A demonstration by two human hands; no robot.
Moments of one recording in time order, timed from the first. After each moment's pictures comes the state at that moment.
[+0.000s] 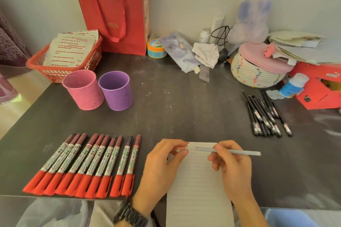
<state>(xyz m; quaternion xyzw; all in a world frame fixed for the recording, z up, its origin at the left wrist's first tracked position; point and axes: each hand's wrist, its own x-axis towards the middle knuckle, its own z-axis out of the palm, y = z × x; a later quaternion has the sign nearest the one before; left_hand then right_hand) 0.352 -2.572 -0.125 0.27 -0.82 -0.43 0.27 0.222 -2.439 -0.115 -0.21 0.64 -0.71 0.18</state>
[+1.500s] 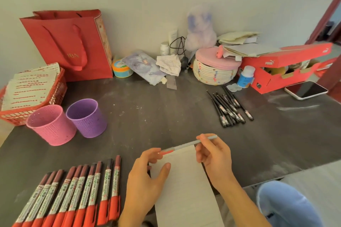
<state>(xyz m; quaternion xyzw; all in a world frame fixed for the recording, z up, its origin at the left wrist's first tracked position) 0.361 -2.572 -0.130 0.25 -0.83 -0.43 0.24 0.218 -2.433 -0.097 -0.08 0.55 -0.81 0.21</state>
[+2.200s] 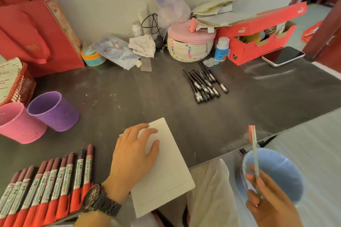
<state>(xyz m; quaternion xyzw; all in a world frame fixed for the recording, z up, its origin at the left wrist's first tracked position) 0.321 -2.550 -0.107 0.18 -0.97 -0.14 0.11 0.270 -2.227 -0.158 0.18 0.49 -0.82 0.23</state>
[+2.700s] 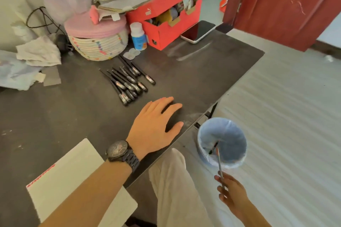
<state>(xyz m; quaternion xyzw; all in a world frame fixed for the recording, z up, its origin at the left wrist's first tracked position) 0.152 -2.416 -0.119 -0.19 -0.97 -0.13 0.03 0.263 -2.150 -0.299 0.46 0.50 -0.70 0.21</state>
